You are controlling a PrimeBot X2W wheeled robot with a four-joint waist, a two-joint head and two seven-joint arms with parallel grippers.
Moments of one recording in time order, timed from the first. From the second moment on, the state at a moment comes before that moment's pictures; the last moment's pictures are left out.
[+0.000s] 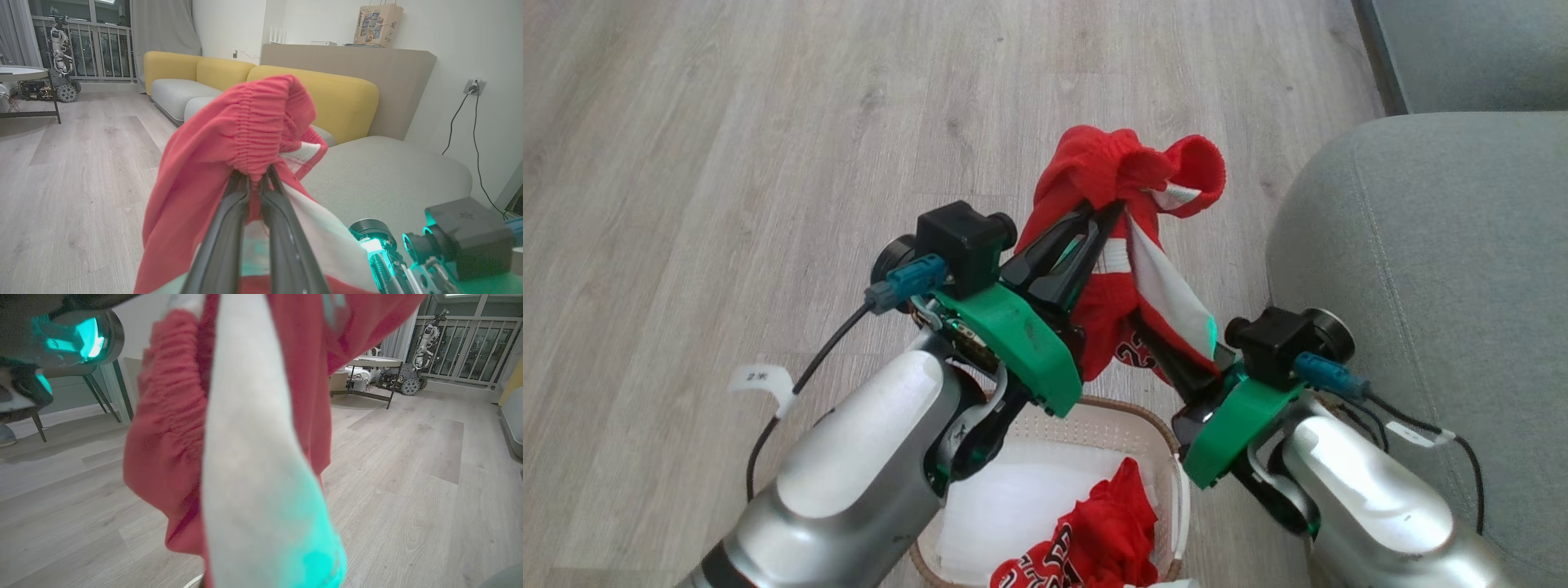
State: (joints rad) left arm -0.59 0.16 -0.80 0.14 -0.65 0.06 -0.04; right arm -0.44 -0.26 0.70 0.36 0.47 0.13 -0.26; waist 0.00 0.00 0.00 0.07
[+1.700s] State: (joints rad) left arm -0.50 0.15 -0.86 0.25 -0.67 0.07 -0.12; right arm -0.30 -0.44 0.04 -0.06 0.38 0.13 -0.26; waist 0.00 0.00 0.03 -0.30
